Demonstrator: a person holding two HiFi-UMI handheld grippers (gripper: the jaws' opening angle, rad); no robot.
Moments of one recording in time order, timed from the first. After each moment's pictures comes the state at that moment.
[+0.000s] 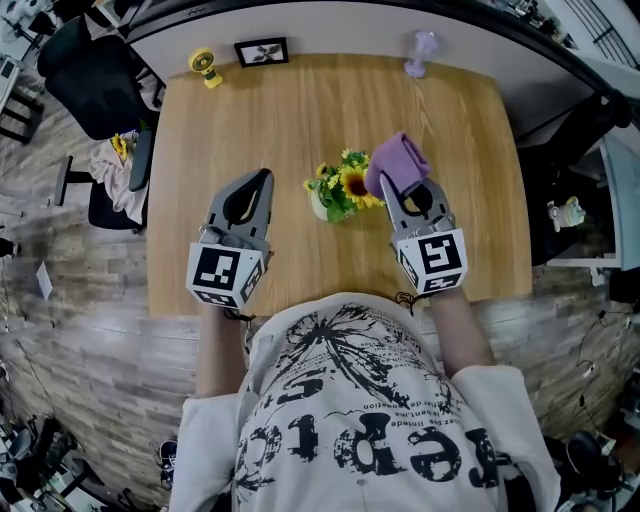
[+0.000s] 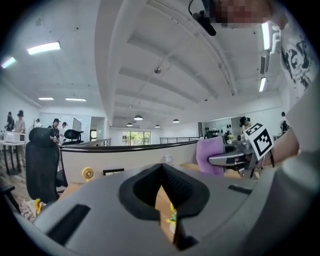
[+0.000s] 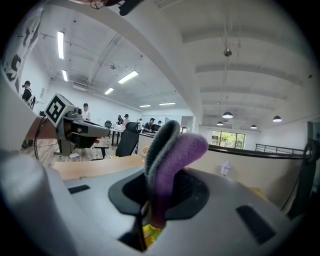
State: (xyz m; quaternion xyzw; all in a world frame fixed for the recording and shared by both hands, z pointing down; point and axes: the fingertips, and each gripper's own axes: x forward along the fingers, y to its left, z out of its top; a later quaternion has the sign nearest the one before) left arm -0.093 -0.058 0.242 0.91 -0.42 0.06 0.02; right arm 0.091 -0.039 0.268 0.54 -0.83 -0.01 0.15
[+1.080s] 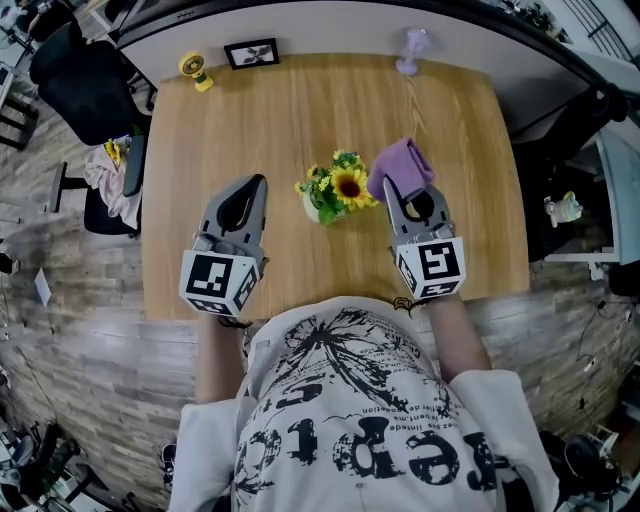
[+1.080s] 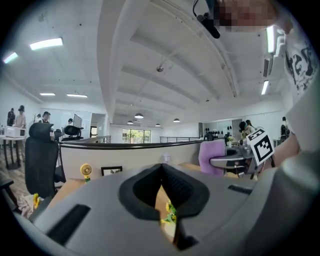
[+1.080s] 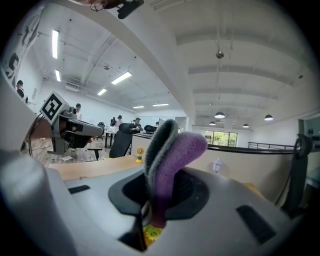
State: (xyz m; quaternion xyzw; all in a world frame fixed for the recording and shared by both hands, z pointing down) left arm -0.085 -0.055 0.246 0.90 -0.42 0.06 0.04; right arm 0.116 -0.033 0.275 0.57 -0.81 0.00 0.13
